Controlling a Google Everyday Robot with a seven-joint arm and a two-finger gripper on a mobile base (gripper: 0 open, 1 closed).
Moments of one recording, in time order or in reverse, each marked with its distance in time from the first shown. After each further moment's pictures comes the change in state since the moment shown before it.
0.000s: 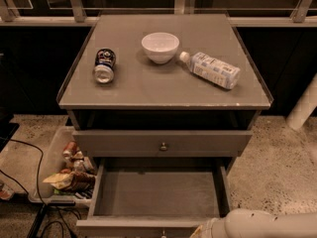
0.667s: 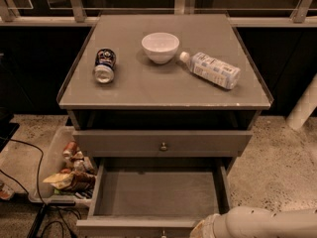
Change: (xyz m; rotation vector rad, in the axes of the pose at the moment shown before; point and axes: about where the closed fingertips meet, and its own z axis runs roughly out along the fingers) arm 0.006 -0.026 0.011 0.048 -0.009 0.010
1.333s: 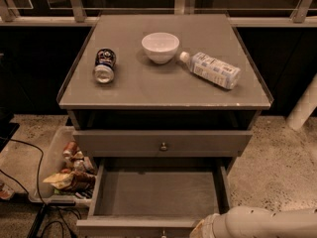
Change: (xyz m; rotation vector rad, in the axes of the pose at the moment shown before) arm 0.000 0.000 0.000 0.000 0.000 0.000
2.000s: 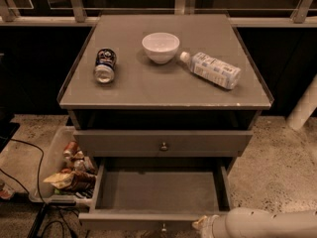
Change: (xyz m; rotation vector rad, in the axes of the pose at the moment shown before) arm -0.001 0.001 0.001 0.000 -0.008 0.000
